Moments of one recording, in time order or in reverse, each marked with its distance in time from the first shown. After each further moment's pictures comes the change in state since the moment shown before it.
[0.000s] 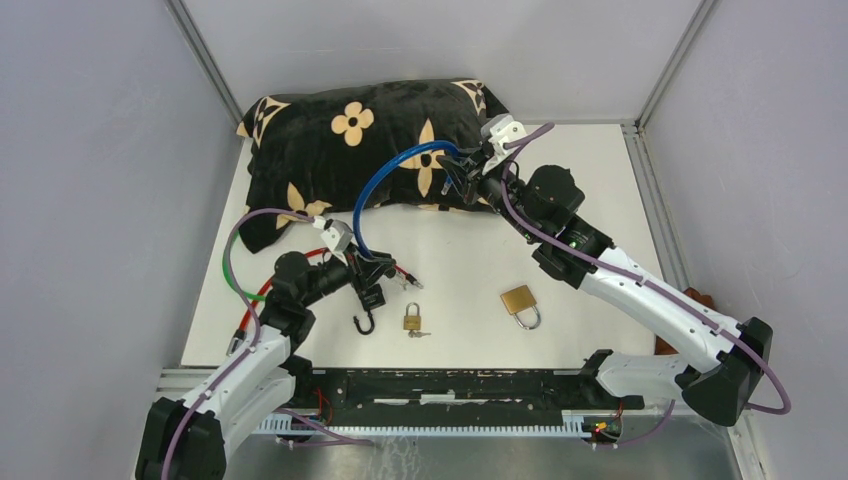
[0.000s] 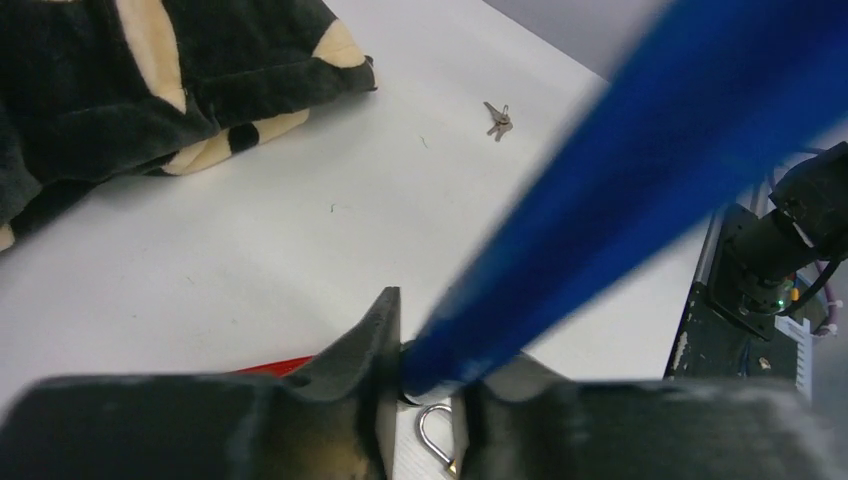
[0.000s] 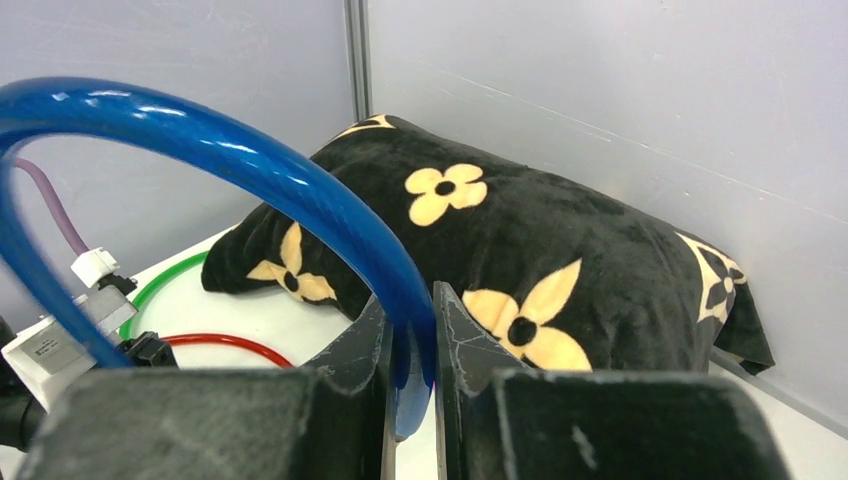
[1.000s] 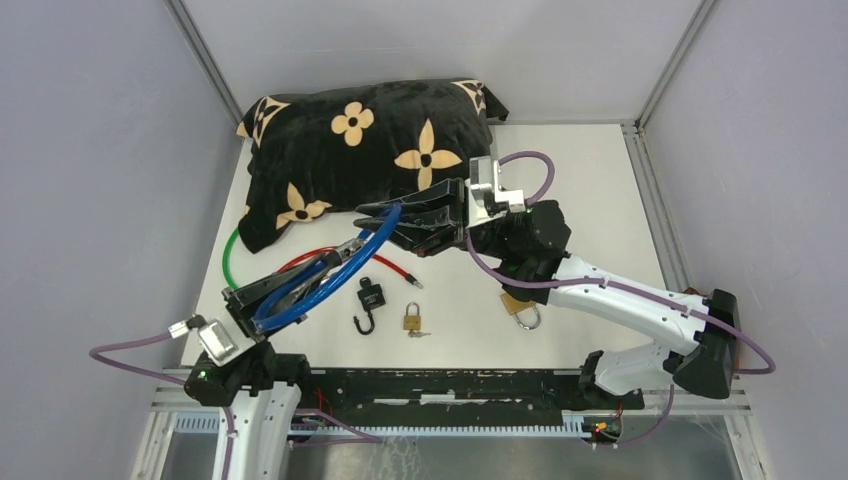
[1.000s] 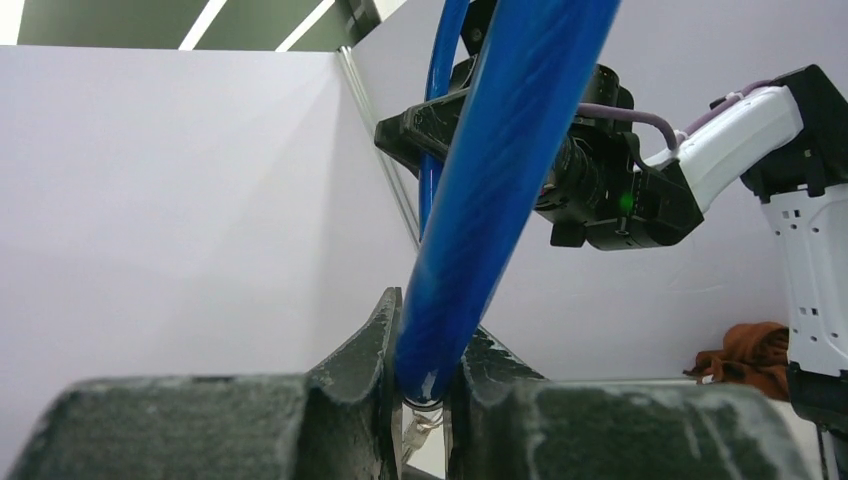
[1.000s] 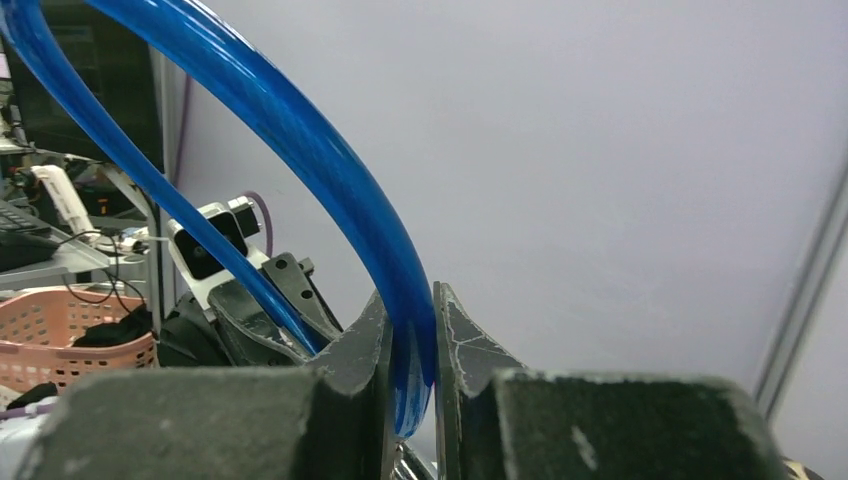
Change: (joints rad) left arm 0.304 -0.535 0.212 0.479 0.164 -0.276; right arm 0.262 0.117 0.046 0.598 -0.500 0.210
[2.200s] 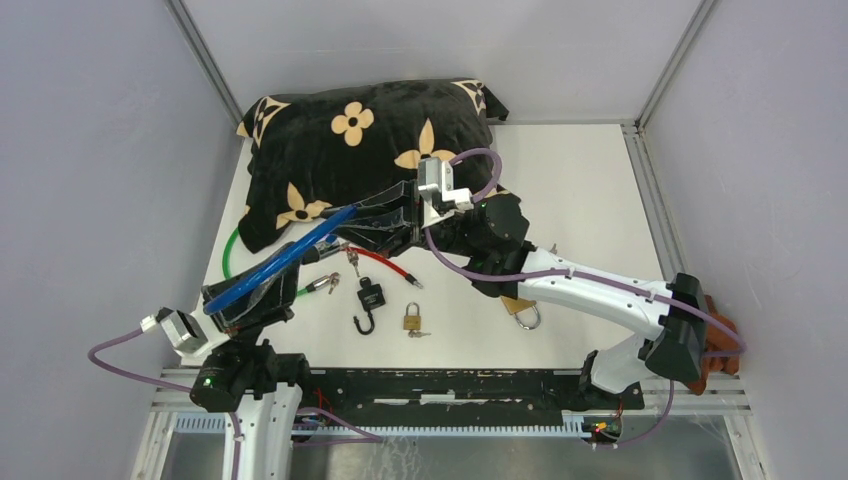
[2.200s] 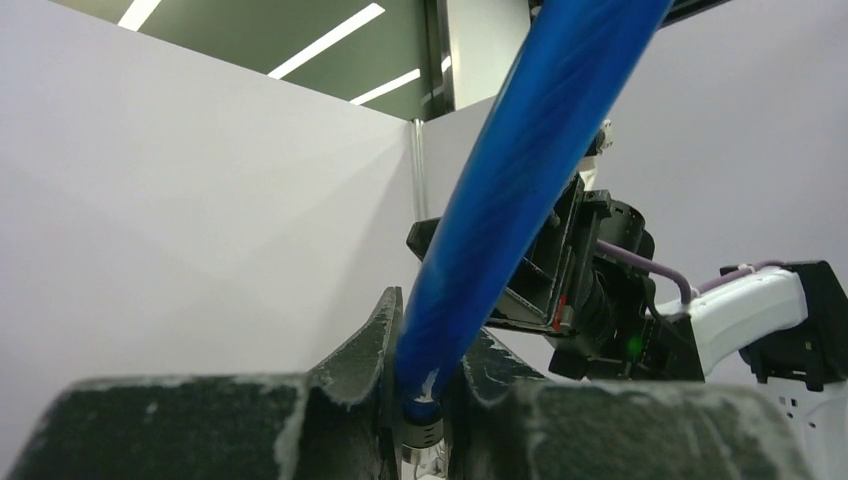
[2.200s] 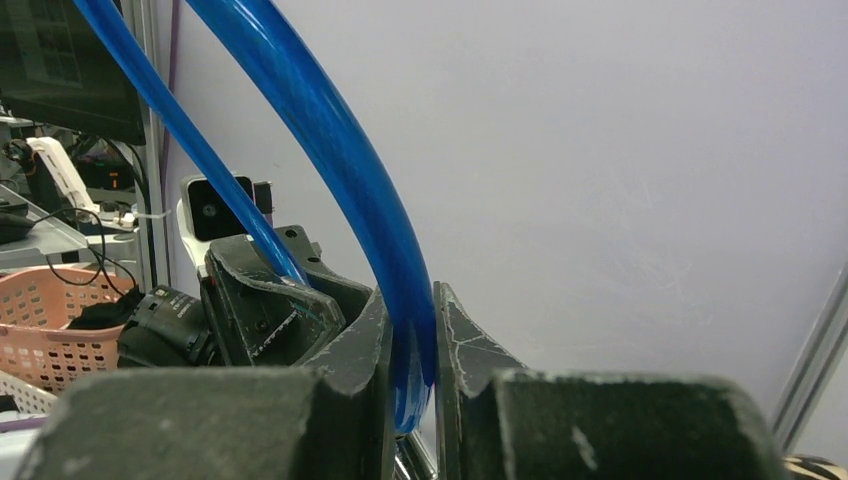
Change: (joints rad) left arm 0.063 -0.065 -0.042 0.021 -0.277 -0.257; right arm 0.070 0.152 0.127 -0.059 -0.002 -0.058
